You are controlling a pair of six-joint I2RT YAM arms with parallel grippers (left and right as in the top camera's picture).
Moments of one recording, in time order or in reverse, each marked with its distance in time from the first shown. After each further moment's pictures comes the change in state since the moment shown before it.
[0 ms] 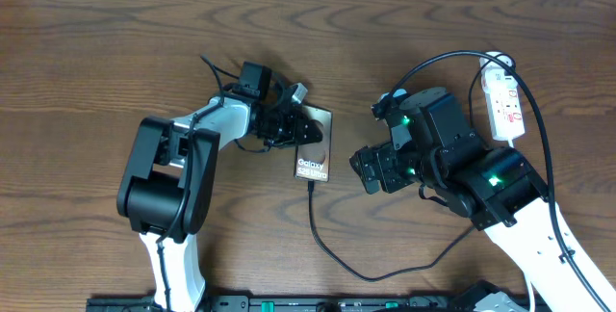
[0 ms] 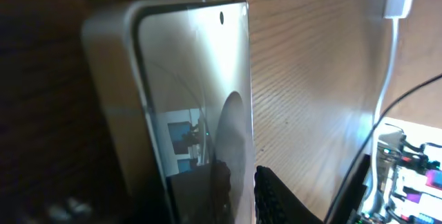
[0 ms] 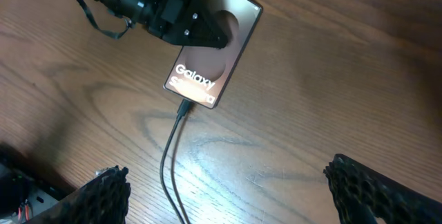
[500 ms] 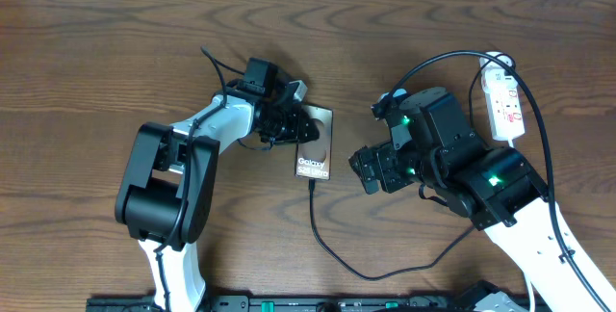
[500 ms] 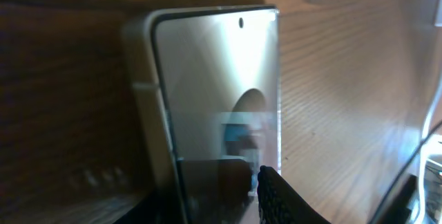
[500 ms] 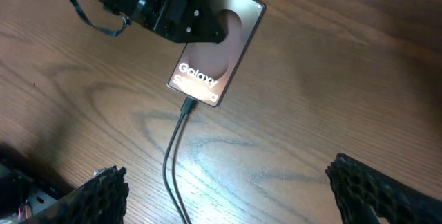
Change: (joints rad) left arm -0.026 -0.037 0.022 -0.053 -0.171 0.000; right arm 0.000 0.000 0.000 0.001 0.000 0.000
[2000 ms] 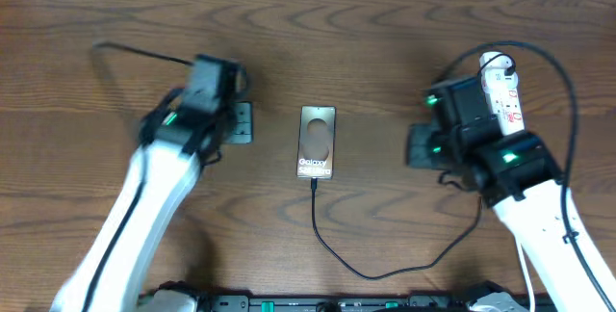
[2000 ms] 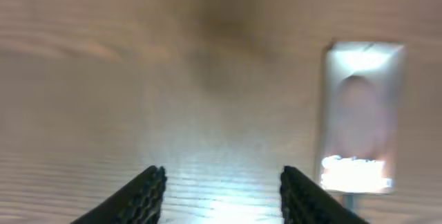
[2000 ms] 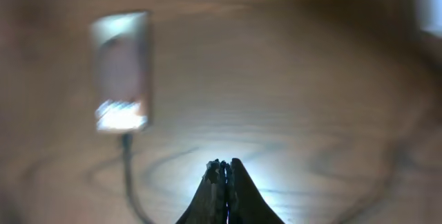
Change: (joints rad) left arm 0.017 -0.701 -0.015 -0.427 -0.713 -0.004; right arm -0.208 0.037 0.000 -0.086 0.179 0.288
